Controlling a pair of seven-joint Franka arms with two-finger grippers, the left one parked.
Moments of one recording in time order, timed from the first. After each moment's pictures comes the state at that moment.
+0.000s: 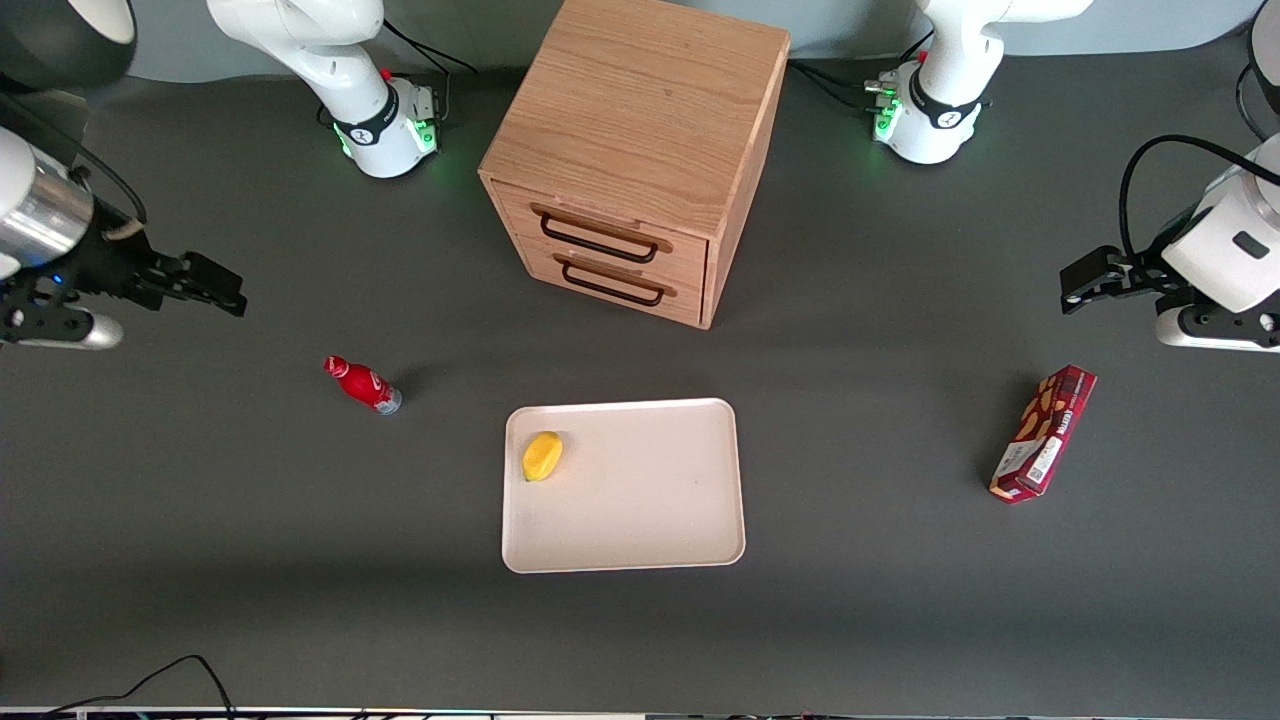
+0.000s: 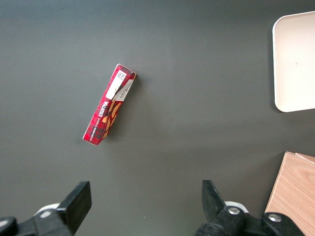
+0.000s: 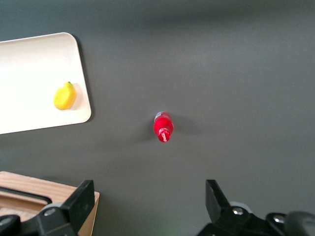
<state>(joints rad) -0.06 0.08 0.18 -1.53 -0.02 1.56 0.24</state>
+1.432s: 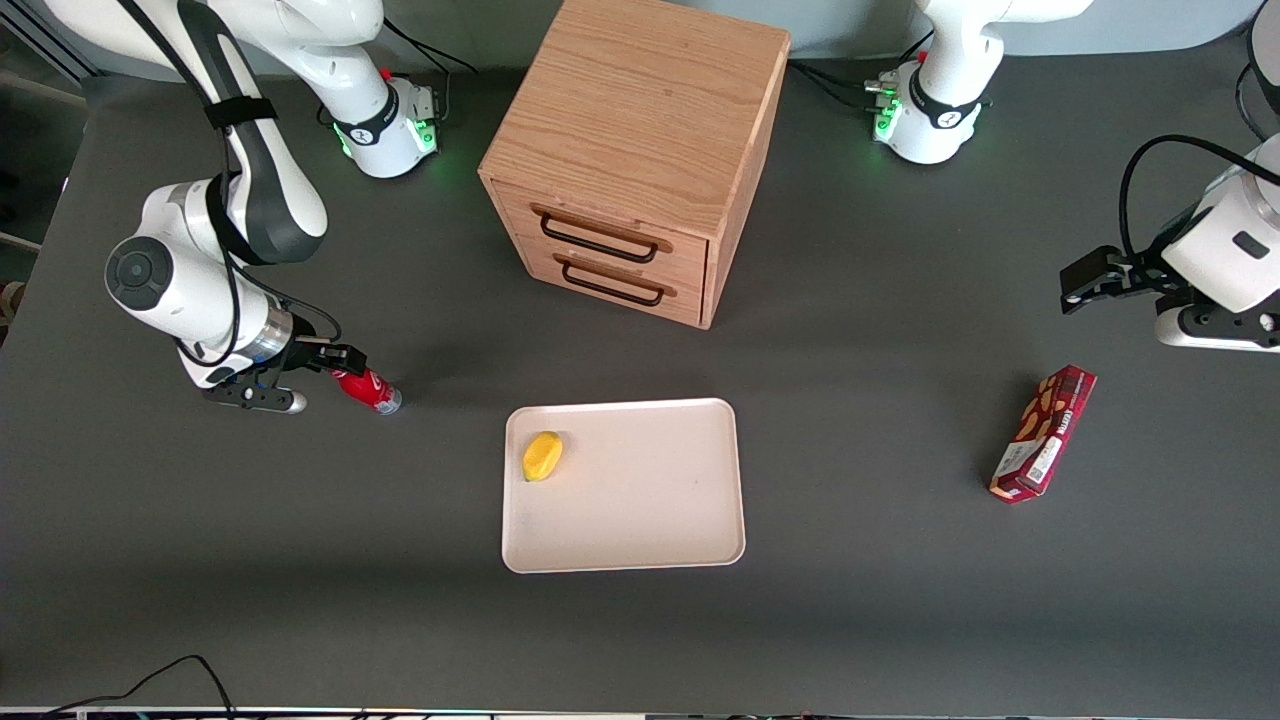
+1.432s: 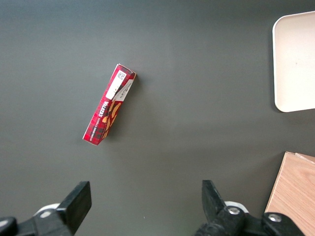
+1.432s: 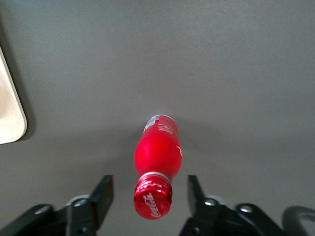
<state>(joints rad) -0.09 0.12 0.18 -2.19 0.03 2.24 0.24</state>
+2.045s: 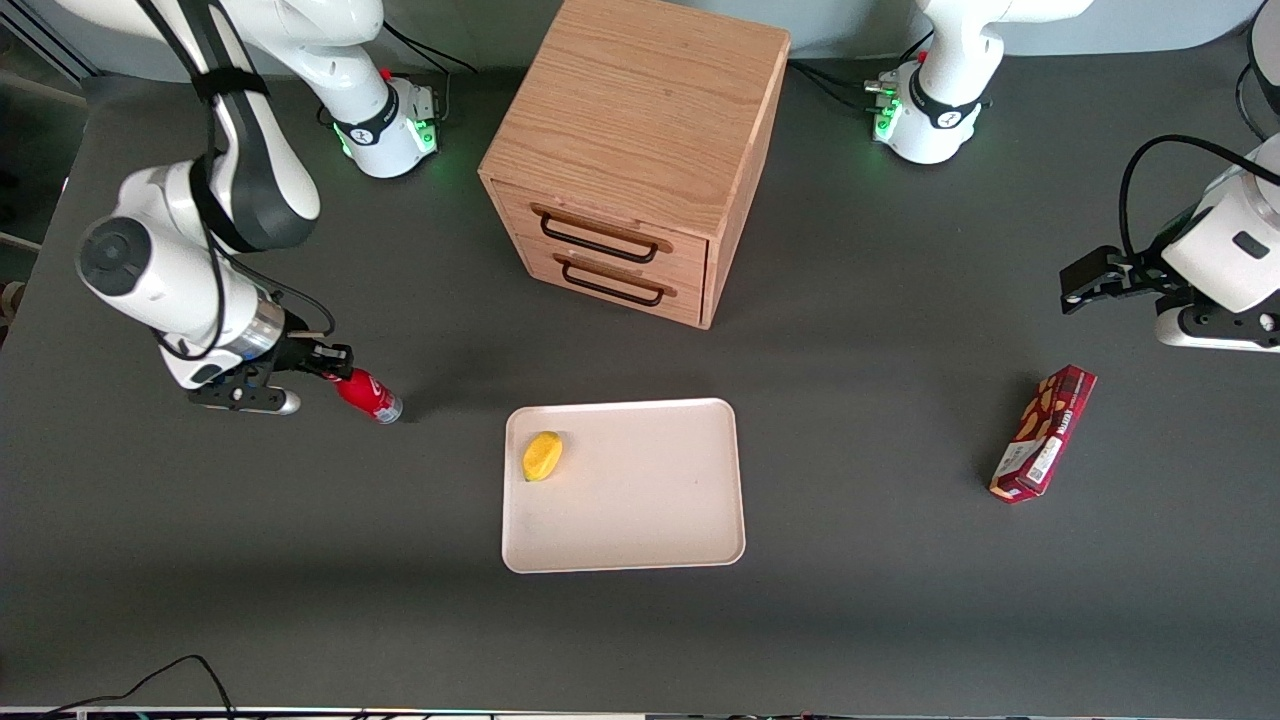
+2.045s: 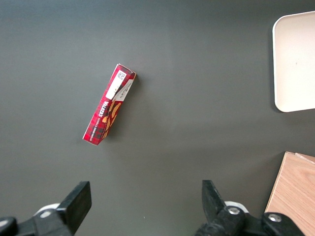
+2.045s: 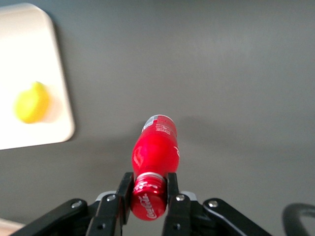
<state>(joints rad) -0.08 0.07 0.23 -1.97 0.03 2.05 0.24</state>
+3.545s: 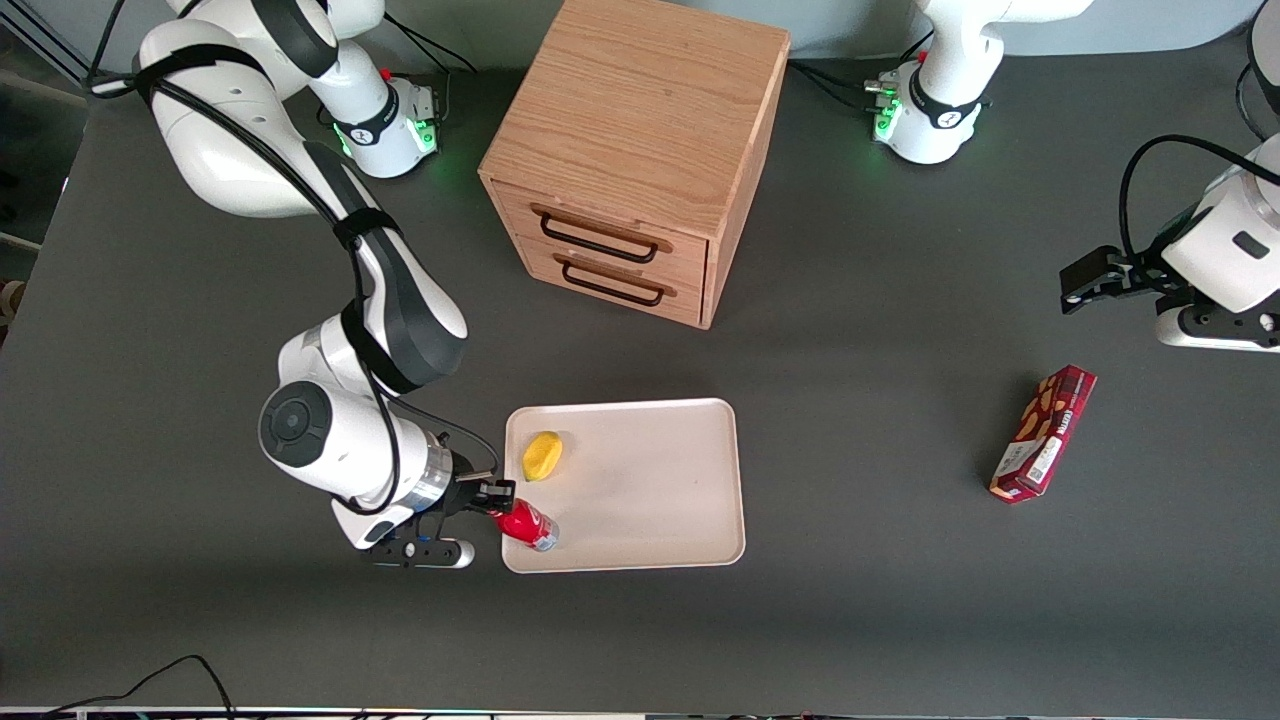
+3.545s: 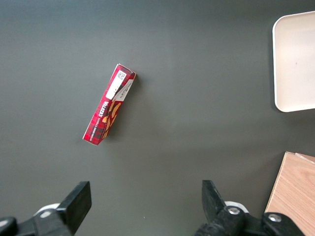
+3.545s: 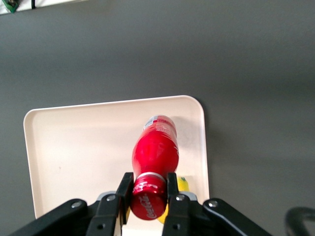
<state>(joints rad) 0.20 0.82 0.25 -1.11 -0.02 2.05 0.44</state>
